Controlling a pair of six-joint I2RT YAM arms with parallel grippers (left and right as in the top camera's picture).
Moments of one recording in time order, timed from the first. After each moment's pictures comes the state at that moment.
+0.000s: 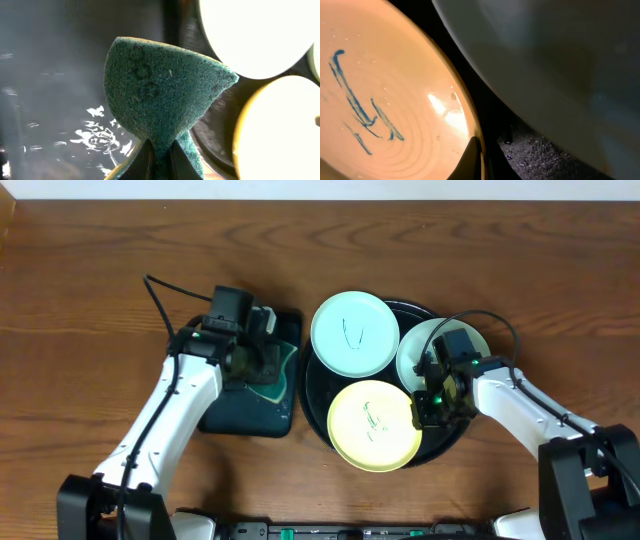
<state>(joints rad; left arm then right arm) -0.24 1.48 1.05 -0.82 0.25 -0.16 0.27 1.62 0.80 -0.73 -0.33 0.18</state>
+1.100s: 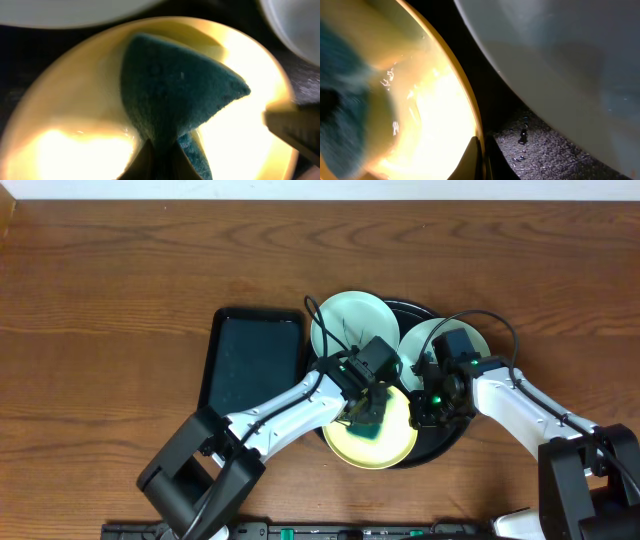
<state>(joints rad) -0.81 1.80 1.12 -0.64 0.12 -0.65 0.27 1.62 0.80 -0.73 -0.37 0.19</state>
